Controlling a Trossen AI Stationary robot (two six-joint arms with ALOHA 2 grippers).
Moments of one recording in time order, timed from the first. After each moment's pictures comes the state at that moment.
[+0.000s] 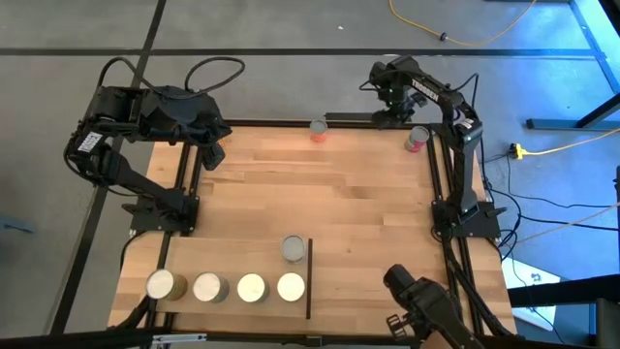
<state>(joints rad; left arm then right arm) 0.08 1.33 2.13 -1.57 -0.39 -0.31 -0.97 2.09 1.87 -1.57 0.16 0.20</state>
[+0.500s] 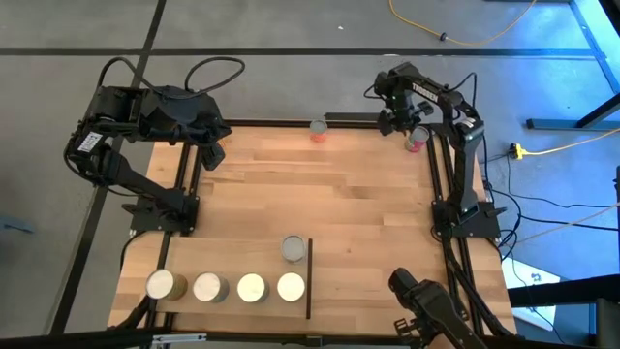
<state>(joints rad) 0.08 1.33 2.13 -1.57 -0.38 -0.31 -1.00 2.09 1.73 -1.57 0.18 0.28</state>
